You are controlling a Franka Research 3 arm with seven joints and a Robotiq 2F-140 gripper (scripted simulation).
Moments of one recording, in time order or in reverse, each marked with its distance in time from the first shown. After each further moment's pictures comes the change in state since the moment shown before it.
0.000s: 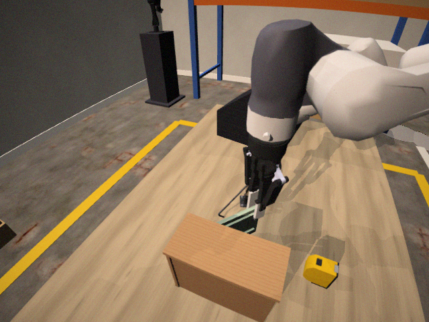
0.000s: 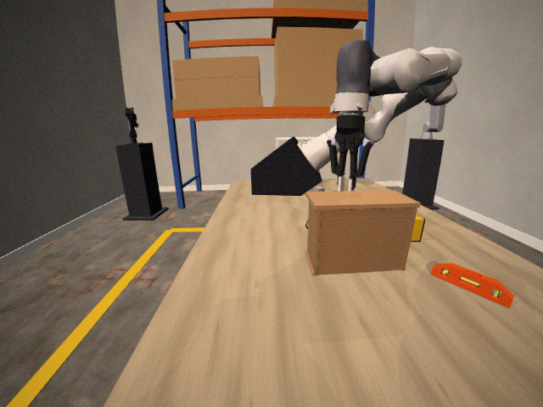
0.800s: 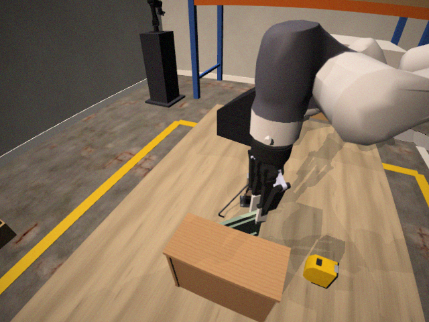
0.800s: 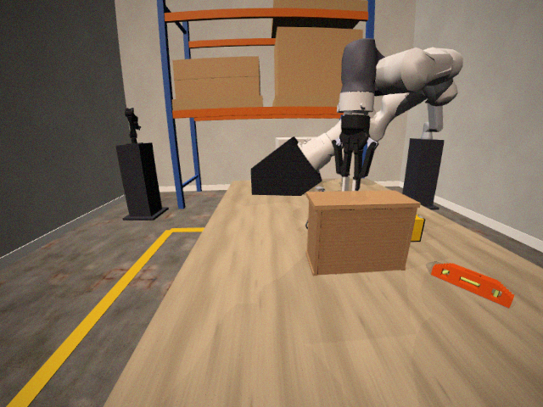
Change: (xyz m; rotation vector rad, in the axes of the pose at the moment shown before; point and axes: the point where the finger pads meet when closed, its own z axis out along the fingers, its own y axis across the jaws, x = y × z) arm -0.002 0.014 0.000 0.001 -0.002 0.104
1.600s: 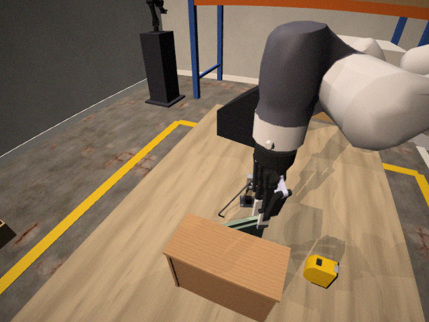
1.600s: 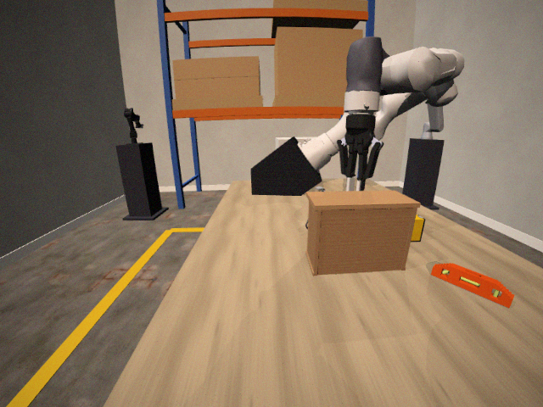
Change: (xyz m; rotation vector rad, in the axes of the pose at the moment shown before) arm -0.002 0.016 0.000 -0.001 -0.001 0.107
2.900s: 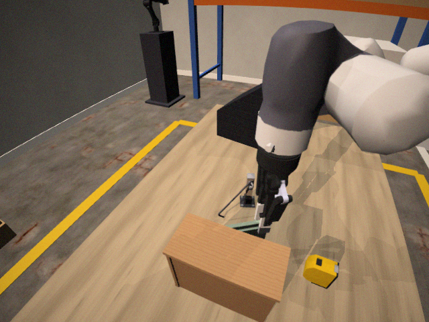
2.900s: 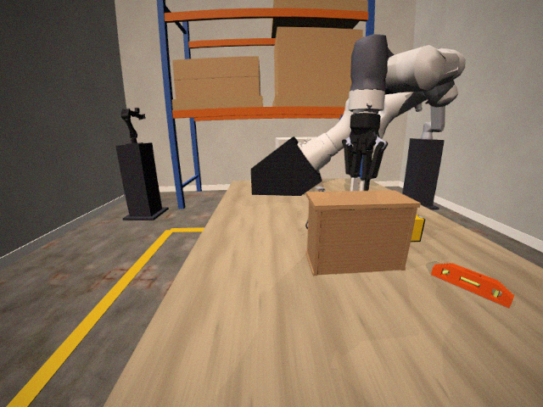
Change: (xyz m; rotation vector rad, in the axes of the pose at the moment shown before) arm -0.001 0.014 -0.002 -0.002 -0.002 0.102
